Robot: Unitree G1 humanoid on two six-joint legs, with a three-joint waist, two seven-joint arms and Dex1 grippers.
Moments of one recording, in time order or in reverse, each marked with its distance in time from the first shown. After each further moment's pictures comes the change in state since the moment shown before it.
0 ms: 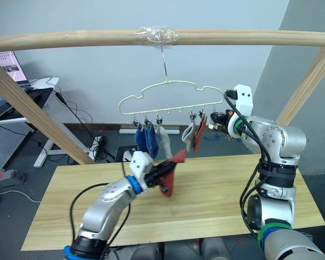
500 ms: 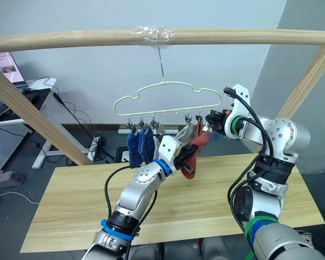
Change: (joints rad) left arm -0.195 -0.141 -0.031 0.284 0.123 -0.134 0.142; right arm -0.055 0.070 -0.113 -0.041 0.005 0.144 -0.072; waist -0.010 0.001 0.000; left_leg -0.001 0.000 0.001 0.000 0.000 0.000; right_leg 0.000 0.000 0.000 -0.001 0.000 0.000
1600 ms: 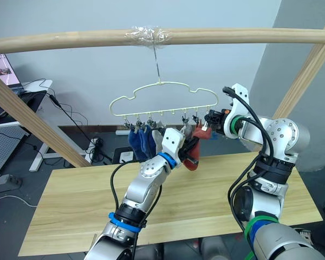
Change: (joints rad) left arm -0.075 -0.055 0.025 0.065 0.026 -0.041 0.073; right arm 0.000 -0.006 0.005 0.000 0.056 0.000 -0.042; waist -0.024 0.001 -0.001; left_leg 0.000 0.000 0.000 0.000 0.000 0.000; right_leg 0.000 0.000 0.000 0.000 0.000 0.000
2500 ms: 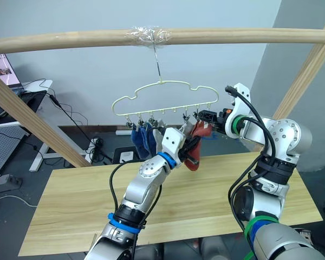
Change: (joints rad) left arm 0.032 0.003 -0.015 -0.099 -0.012 0.077 -0.041; right arm 0.007 -0.025 -0.040 -0.027 0.019 0.000 0.049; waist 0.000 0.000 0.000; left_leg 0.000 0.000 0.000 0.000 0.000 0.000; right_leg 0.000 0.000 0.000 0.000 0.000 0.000
